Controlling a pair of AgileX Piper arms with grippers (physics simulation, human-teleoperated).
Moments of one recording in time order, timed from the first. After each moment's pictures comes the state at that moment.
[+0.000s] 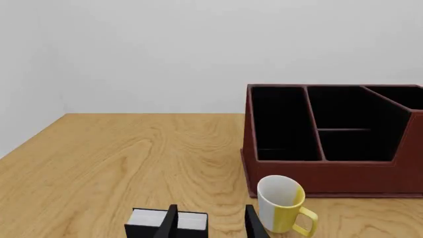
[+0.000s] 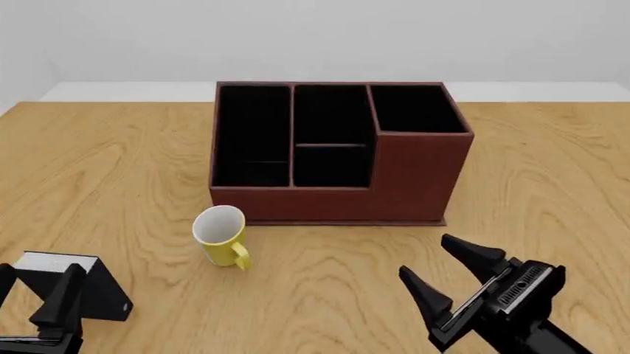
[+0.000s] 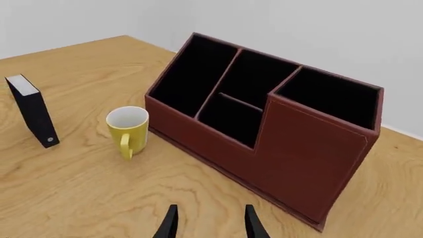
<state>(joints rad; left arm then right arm) 0.00 0.00 0.00 0.00 0.00 0.60 0.98 -0.06 -0.75 -0.09</state>
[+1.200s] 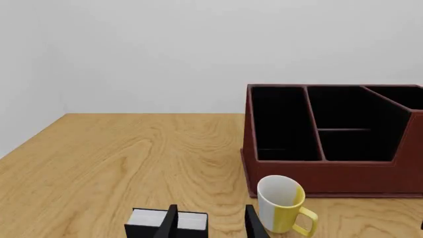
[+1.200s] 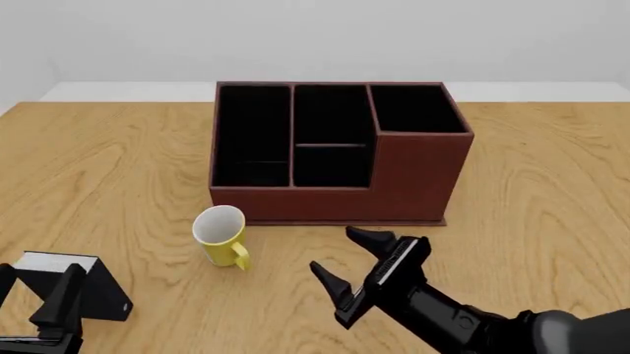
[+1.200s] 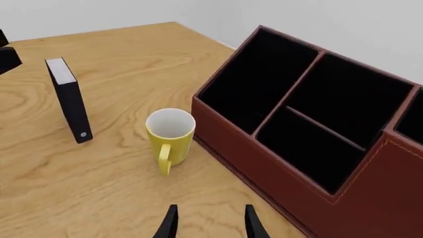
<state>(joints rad) 0.00 0.00 0.00 0.00 0.00 0.79 1.61 -0.34 -1.04 -0.12</state>
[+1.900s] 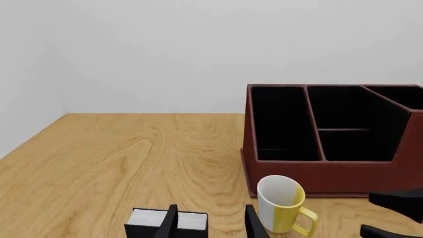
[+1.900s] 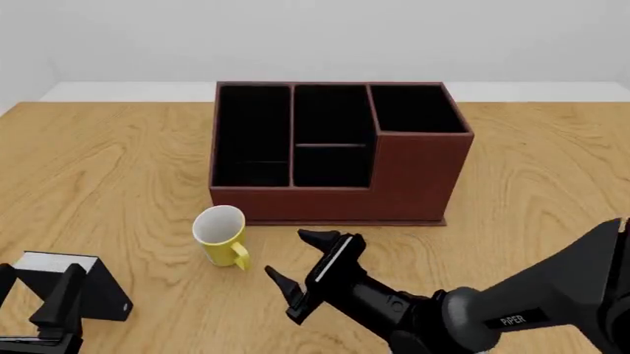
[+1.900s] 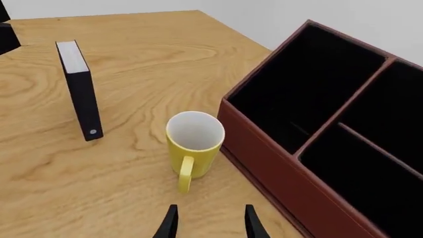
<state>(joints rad) 0.00 0.00 0.00 0.00 0.00 0.87 1.87 -0.58 -1.03 -0.16</state>
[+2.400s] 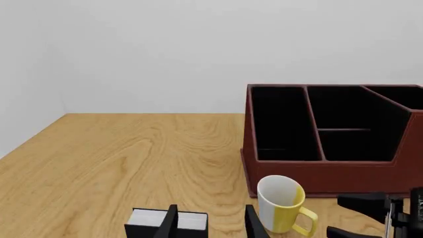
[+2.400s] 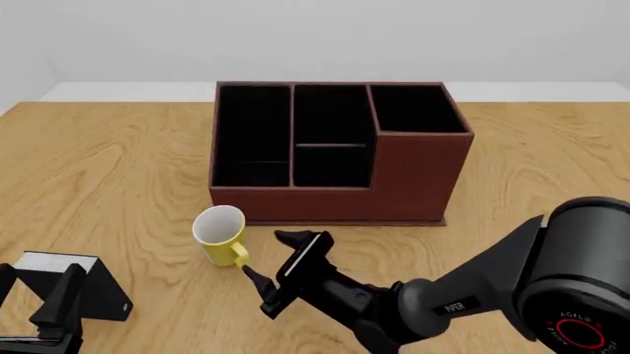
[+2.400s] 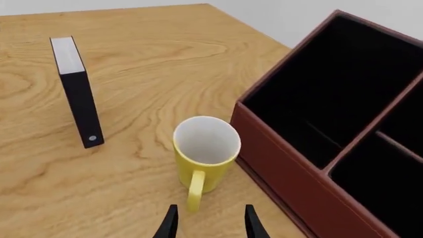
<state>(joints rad) 0.00 0.00 0.00 0.00 0.00 0.90 2.02 -0.75 -0.98 -0.14</state>
